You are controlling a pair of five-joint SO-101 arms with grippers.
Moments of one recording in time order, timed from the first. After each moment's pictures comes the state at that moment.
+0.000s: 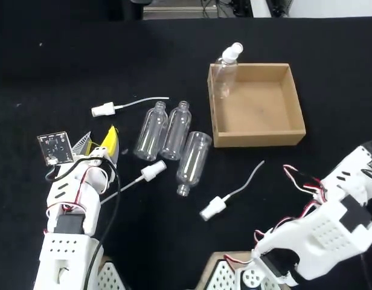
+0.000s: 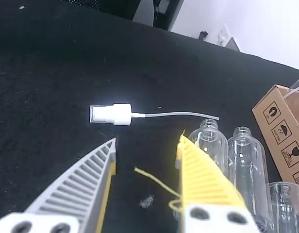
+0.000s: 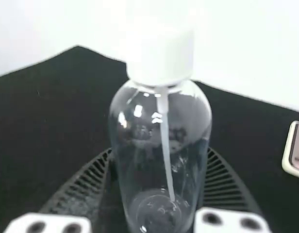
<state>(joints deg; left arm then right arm) -4.0 -79.3 96.5 8.7 13.8 52.3 17.7 55.7 -54.9 0.7</state>
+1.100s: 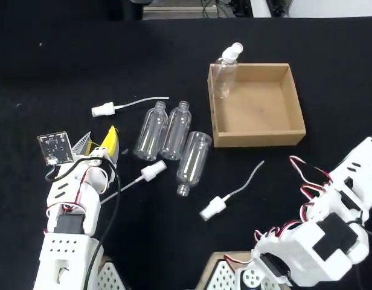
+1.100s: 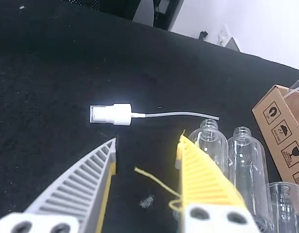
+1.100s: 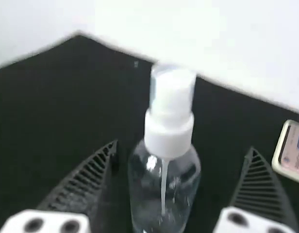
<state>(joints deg) -4.0 -79.3 96.5 8.7 13.8 51.7 0.9 55.9 -31.3 0.7</state>
